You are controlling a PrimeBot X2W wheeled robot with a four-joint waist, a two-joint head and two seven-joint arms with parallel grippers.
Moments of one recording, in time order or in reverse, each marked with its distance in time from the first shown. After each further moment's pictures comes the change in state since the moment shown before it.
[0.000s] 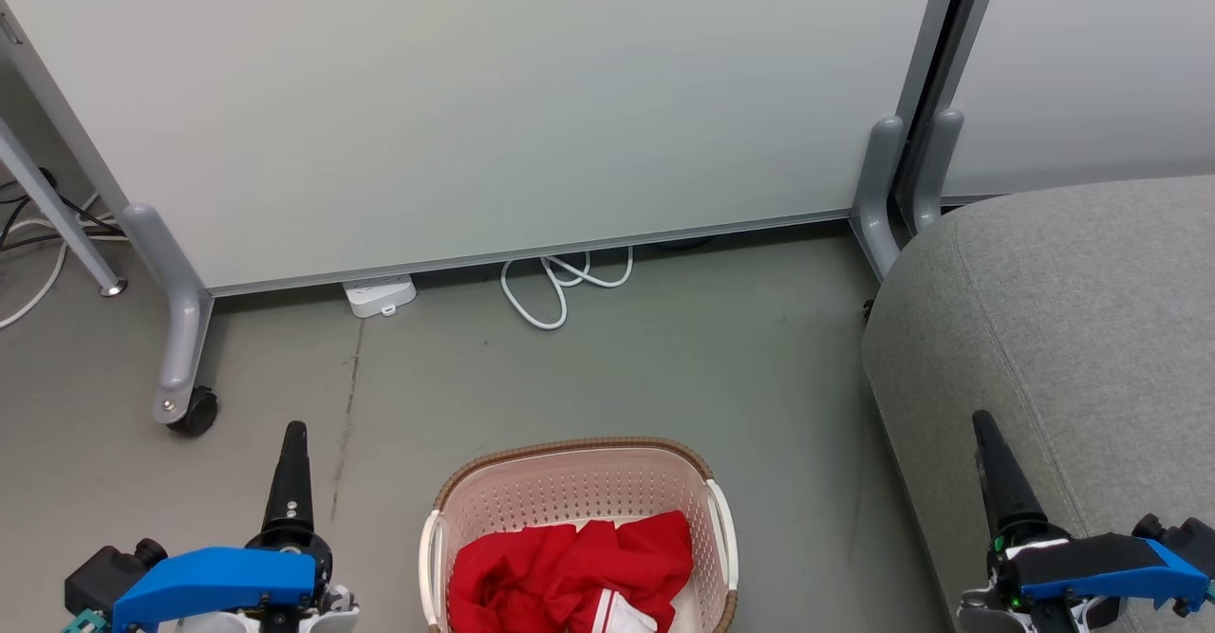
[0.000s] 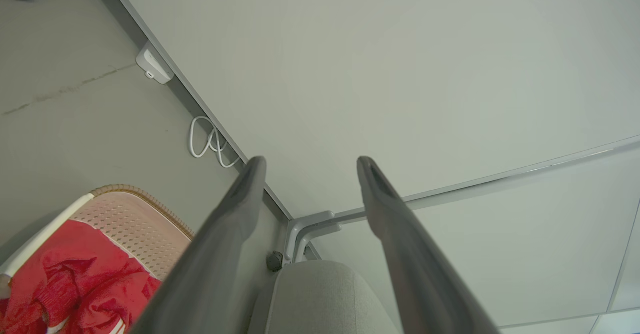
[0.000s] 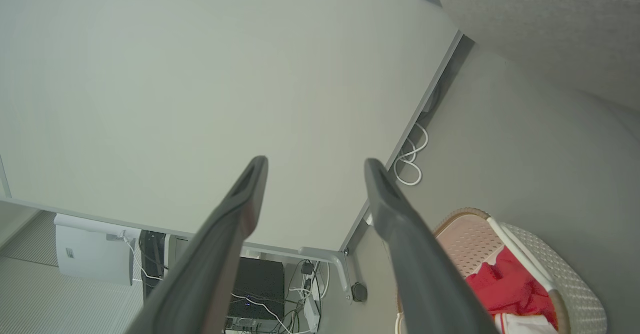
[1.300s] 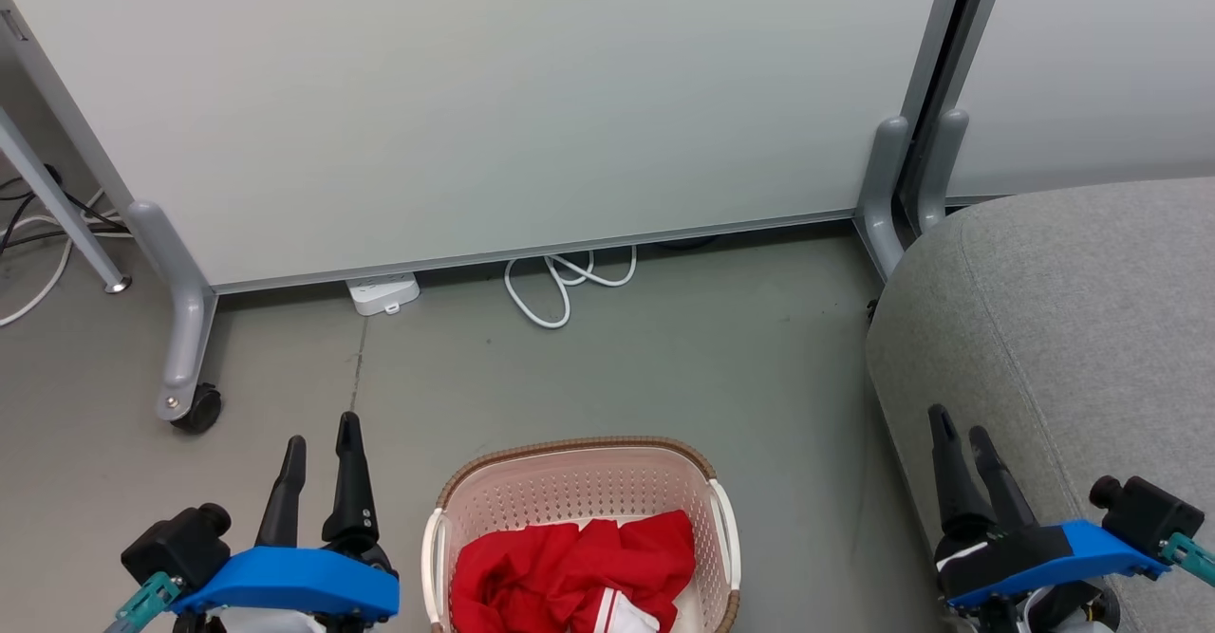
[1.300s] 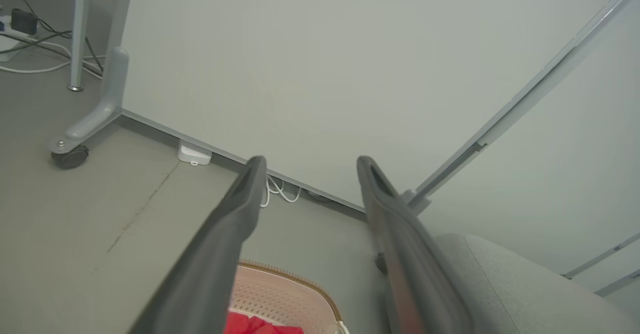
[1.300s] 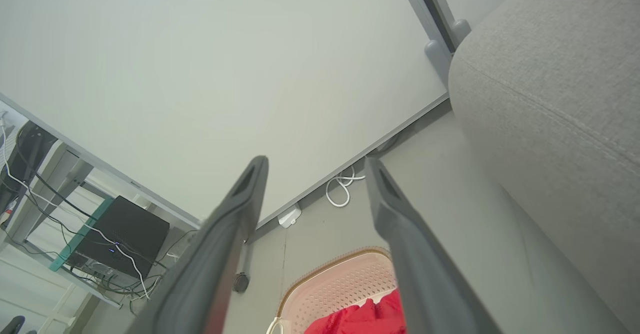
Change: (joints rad) left arm 0.012 0.004 -0.087 -0.017 0.597 0.009 -0.131; right arm -0.029 -0.003 0.050 0.036 -0.558 0.000 -0.120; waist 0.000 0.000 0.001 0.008
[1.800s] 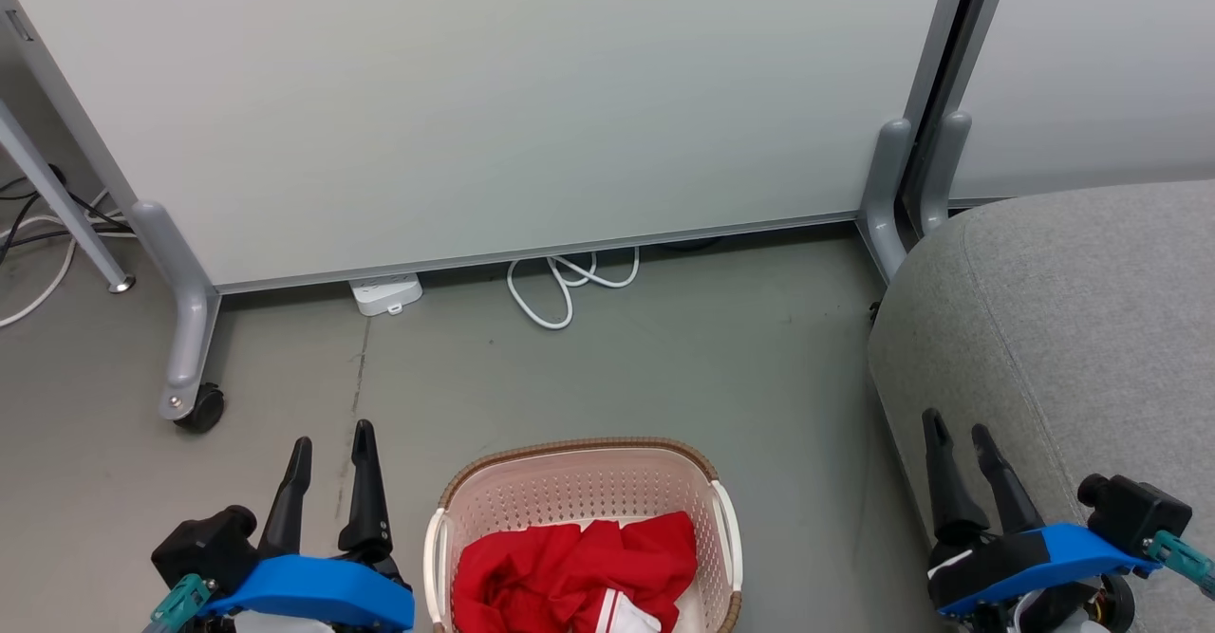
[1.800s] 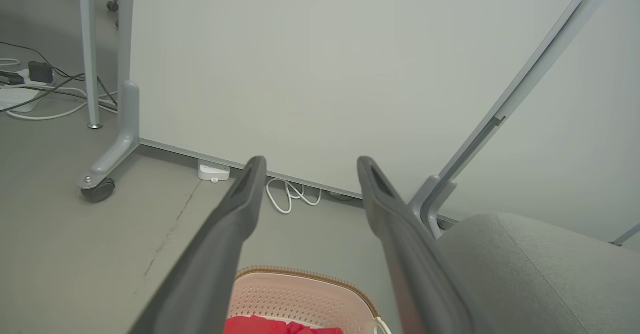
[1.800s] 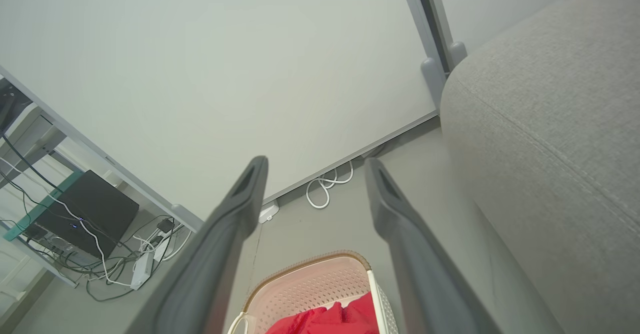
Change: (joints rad) left arm 0.005 0.002 -0.016 0.019 0.163 0.004 -0.041; right arm -0.001 -0.002 0.001 0.014 -0.146 0.000 -0.032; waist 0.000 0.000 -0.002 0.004
